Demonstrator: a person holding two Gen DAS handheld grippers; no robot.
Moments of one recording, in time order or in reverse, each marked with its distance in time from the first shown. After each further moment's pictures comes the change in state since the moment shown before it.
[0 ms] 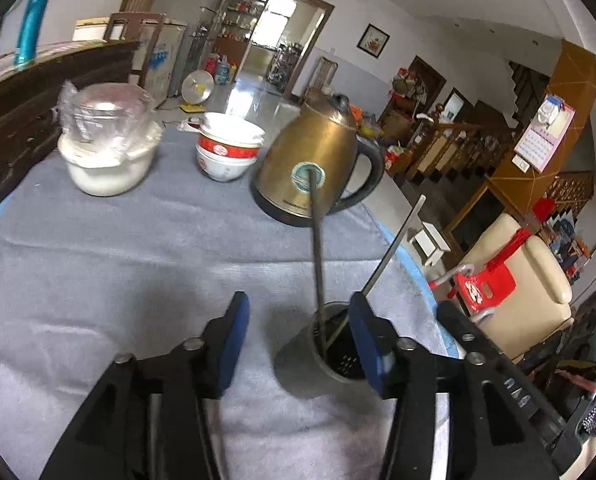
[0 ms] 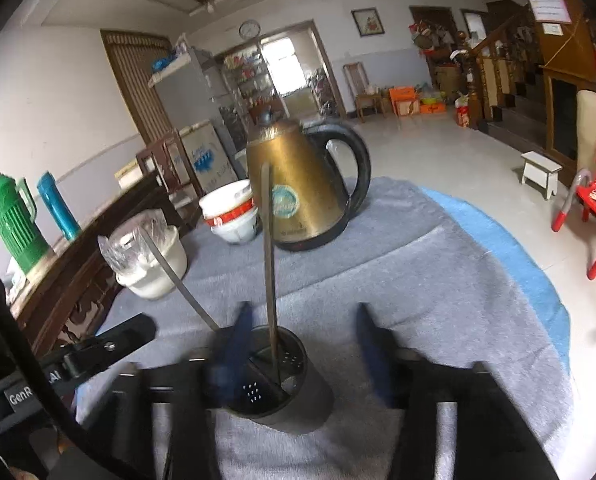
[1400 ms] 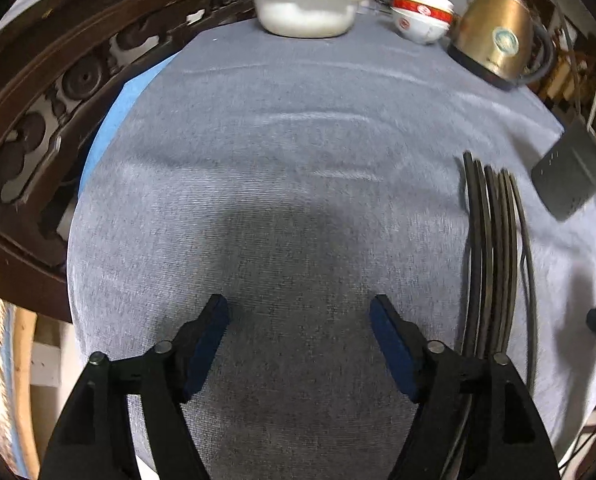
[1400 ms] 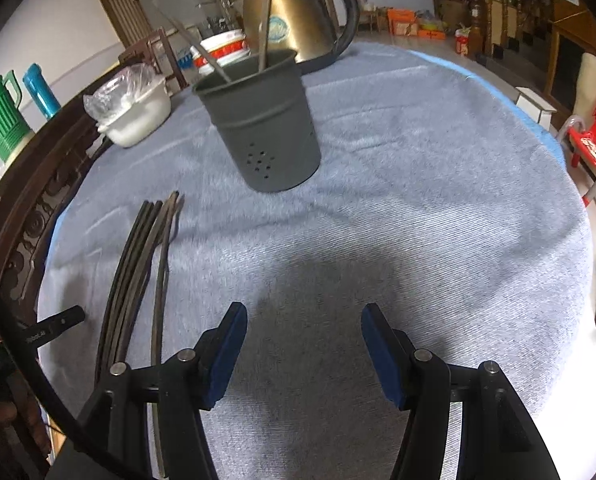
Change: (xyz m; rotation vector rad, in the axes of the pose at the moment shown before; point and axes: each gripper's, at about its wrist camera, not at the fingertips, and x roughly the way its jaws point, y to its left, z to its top) left arm -0.020 0.151 -0.138 0.006 0.318 0.514; right arm -0.007 0.007 -0.154 -0.065 0.403 -0.067
